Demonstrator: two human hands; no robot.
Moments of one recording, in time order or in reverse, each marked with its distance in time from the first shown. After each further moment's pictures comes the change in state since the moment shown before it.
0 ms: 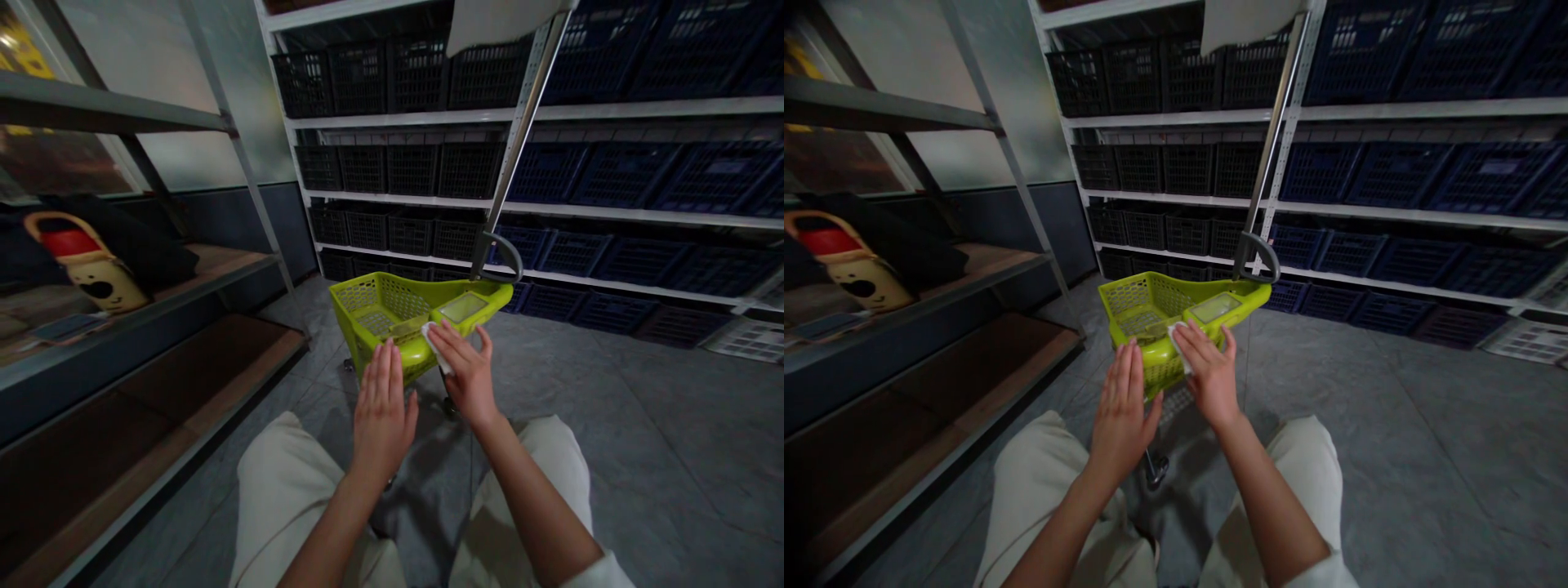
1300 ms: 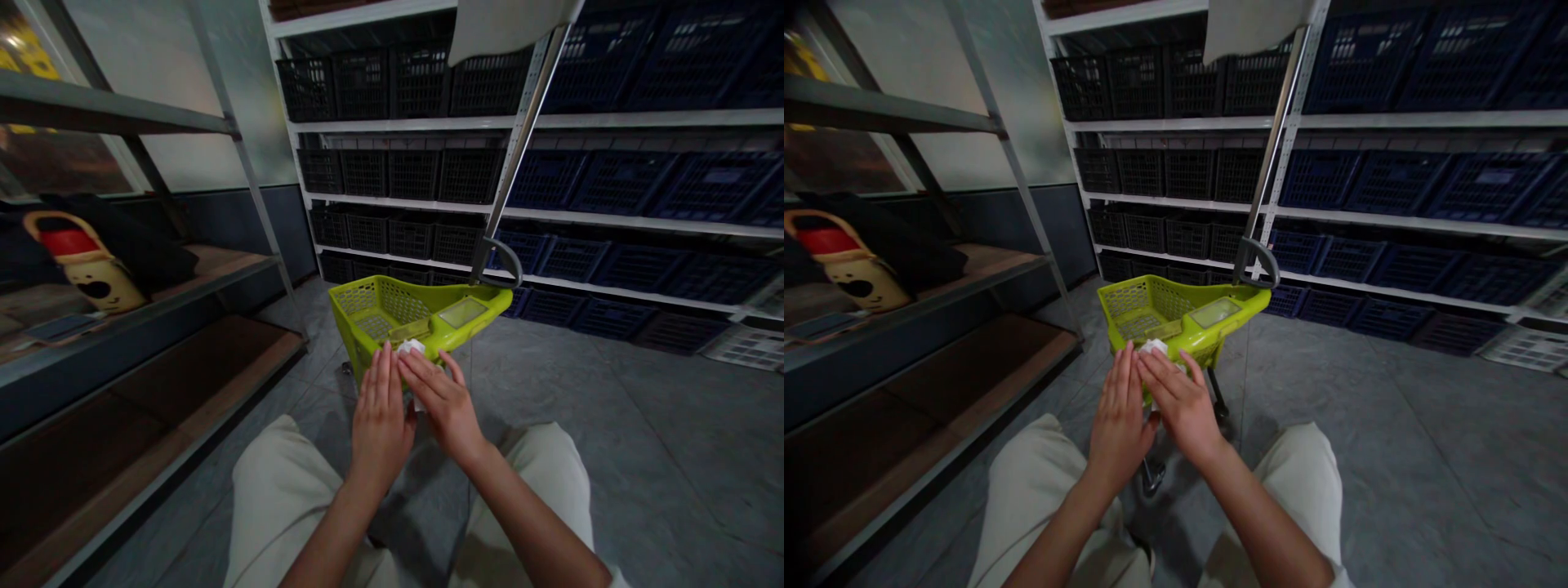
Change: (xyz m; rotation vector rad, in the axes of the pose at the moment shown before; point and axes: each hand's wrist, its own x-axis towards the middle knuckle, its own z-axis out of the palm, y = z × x) left_hand -0.002 0.000 0.002 0.045 -0.023 -0.005; right_hand -0.005 -0.034 0.001 0.070 -0.041 -0.196
